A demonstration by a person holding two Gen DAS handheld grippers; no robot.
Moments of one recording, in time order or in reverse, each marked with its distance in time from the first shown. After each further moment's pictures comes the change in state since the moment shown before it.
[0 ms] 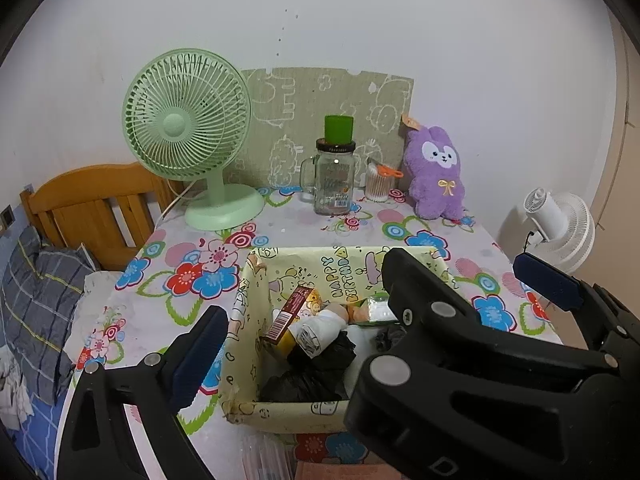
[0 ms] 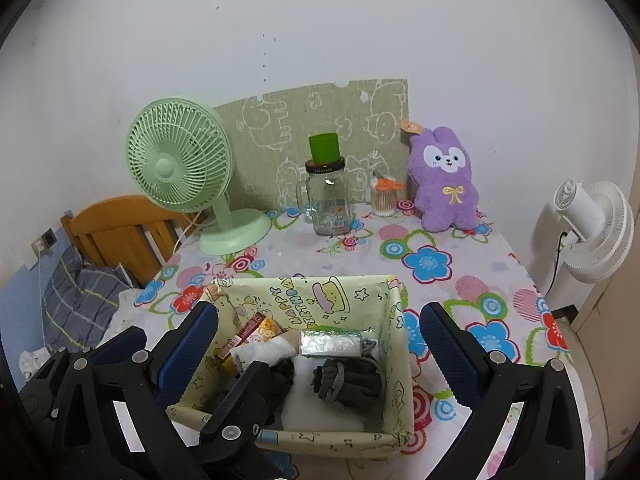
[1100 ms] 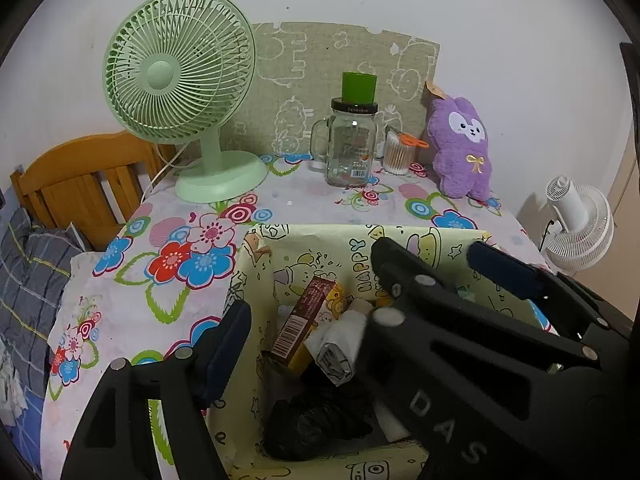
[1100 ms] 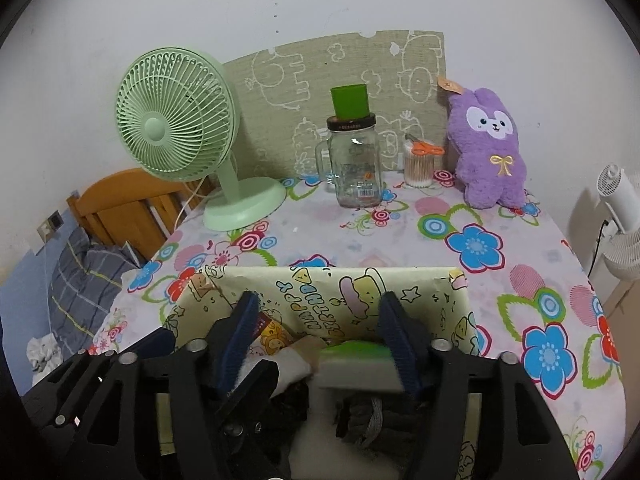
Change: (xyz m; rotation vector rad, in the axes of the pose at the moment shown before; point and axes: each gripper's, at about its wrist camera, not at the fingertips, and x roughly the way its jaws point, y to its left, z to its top) left arm 0.069 0.020 0.000 -0.026 0.101 0.004; right arm 0.086 0.006 -0.004 -0.009 0.111 0.072
